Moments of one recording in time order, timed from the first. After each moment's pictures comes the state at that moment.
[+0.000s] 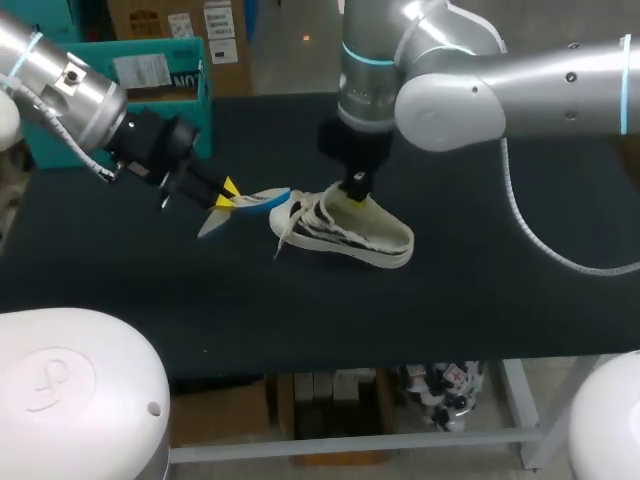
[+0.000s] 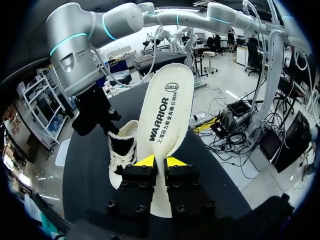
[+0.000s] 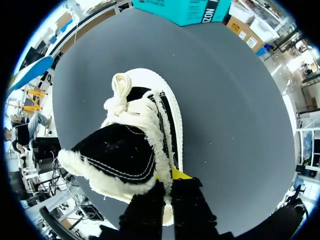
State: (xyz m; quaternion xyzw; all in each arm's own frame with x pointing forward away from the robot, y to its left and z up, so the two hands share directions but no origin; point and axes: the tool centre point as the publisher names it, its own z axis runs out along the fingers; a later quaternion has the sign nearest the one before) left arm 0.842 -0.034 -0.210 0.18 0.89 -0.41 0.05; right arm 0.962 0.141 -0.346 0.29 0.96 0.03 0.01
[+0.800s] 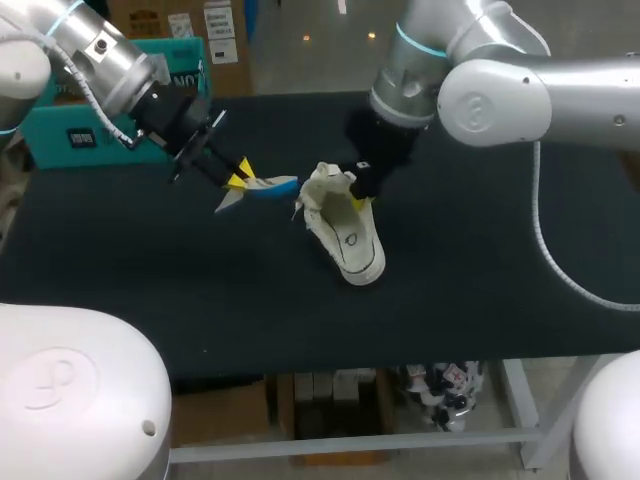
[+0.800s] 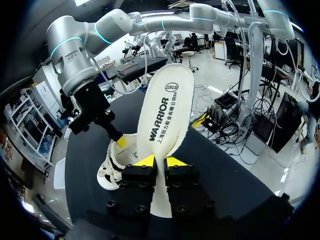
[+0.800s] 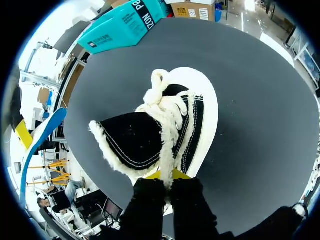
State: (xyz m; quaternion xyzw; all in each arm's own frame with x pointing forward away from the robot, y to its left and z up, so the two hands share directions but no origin) left arm 0.879 -0.053 -0.207 0.28 0.87 -0.41 0.02; right arm 0.933 0.150 -0.332 0.52 0.84 0.11 -0.09
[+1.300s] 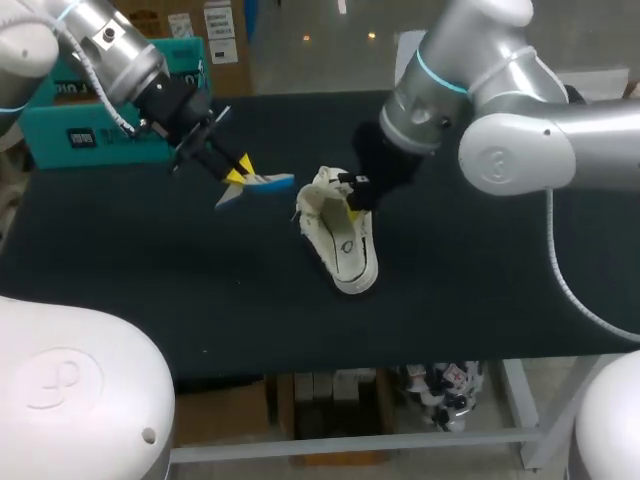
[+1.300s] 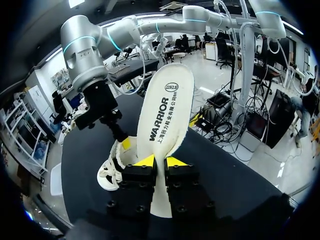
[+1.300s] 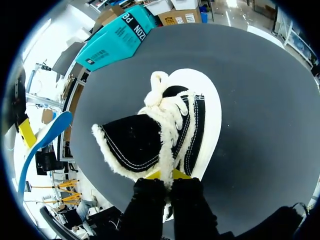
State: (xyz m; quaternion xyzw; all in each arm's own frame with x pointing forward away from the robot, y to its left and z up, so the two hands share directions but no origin) left arm 0.887 -0.052 -0.206 0.31 0.86 -0.41 -0.01; right arm 0.917 0.161 -0.340 0.58 0.79 0.17 -0.09
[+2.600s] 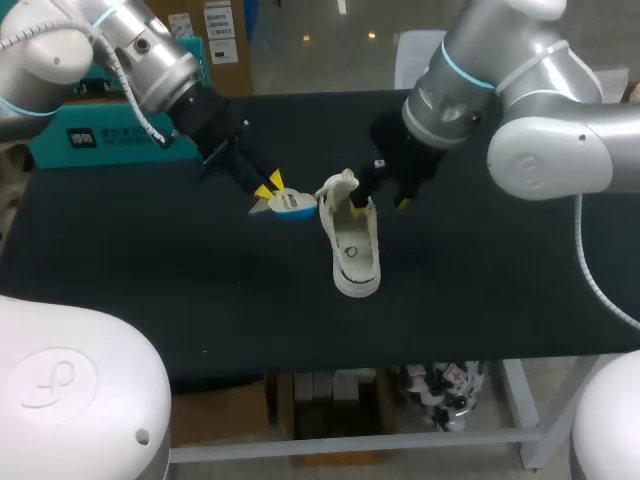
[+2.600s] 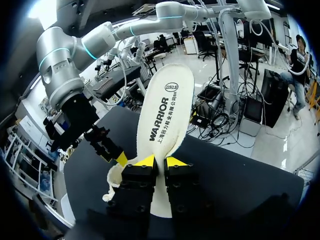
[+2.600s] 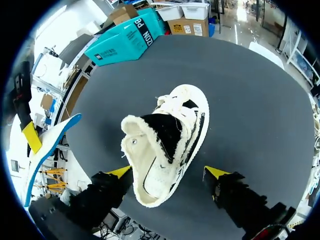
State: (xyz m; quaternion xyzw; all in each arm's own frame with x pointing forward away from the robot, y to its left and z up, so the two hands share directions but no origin) left arm 0.853 -0.103 -0.206 0.42 0.81 -0.41 0.00; right arm 0.912 0.118 -0.314 0.51 0.84 0.18 -0.04
